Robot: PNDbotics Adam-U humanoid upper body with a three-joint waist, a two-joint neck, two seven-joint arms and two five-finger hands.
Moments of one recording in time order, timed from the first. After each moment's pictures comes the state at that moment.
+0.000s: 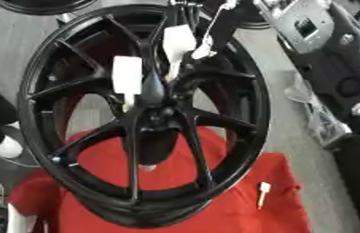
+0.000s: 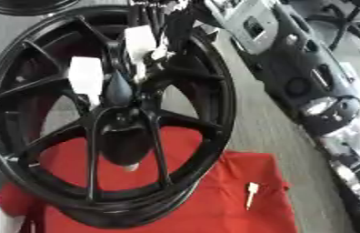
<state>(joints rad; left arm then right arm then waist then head) -0.34 0.40 0.18 -1.56 0.43 -0.02 0.25 -1.05 -0.47 0.36 -1.42 0.43 0.06 0.81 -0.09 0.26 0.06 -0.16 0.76</state>
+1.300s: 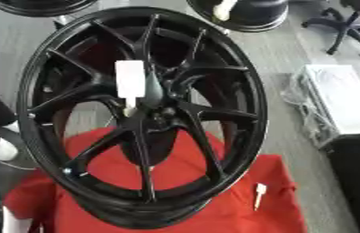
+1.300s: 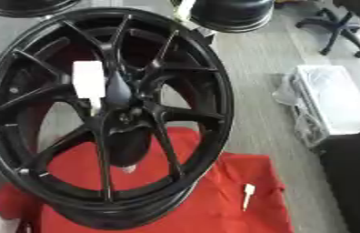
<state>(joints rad) -0.33 0.40 0.18 -1.56 0.42 -0.02 0.26 -0.86 -0.88 0.07 -1.62 0.01 0.21 0.61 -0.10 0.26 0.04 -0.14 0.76</state>
